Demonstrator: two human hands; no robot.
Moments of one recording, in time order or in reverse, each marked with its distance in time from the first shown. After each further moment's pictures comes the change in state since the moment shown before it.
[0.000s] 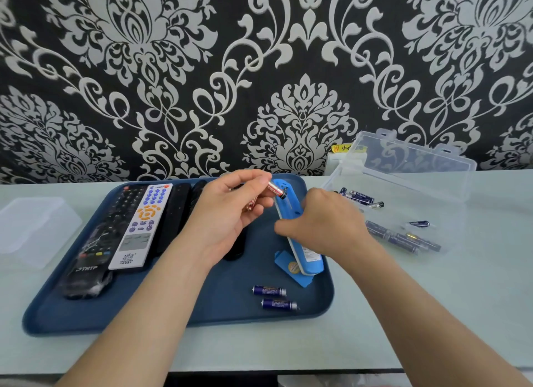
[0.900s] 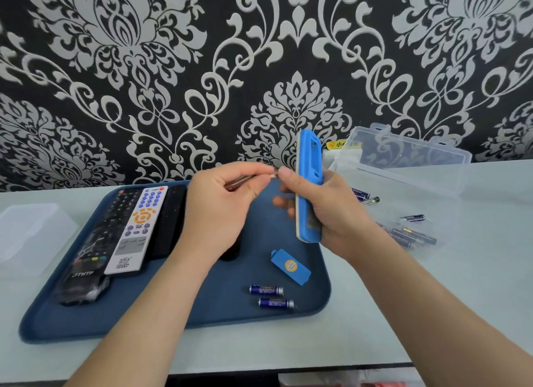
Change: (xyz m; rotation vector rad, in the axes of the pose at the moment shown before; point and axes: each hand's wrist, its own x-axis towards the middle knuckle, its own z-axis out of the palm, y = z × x) left_hand -0.012 0.011 0.009 0.482 0.101 0.511; right_hand 0.005 0.009 -0.006 1.456 -0.187 0.074
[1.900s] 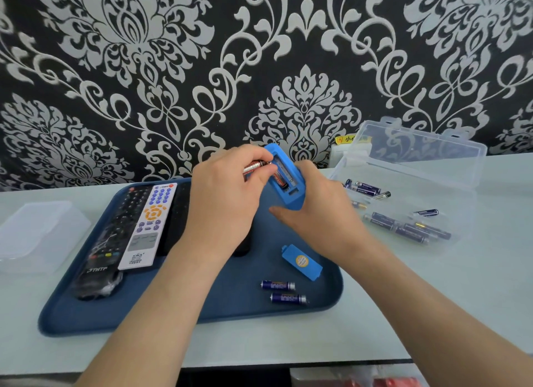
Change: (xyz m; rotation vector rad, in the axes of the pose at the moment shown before) left_hand 0.006 0.000 -0.005 0.476 0.126 0.300; right_hand -0.006 0.018 0.011 -1.136 0.111 -0.461
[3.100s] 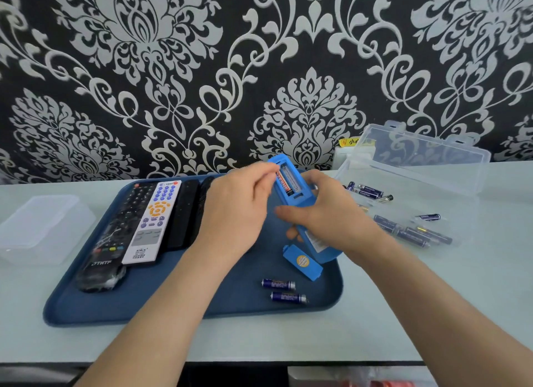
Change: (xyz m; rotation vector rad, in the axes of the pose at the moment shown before) left_hand -0.012 -0.009 0.010 0.027 -0.157 -0.084; right_hand 0.000 -0.005 -0.014 0.542 -0.251 0.356
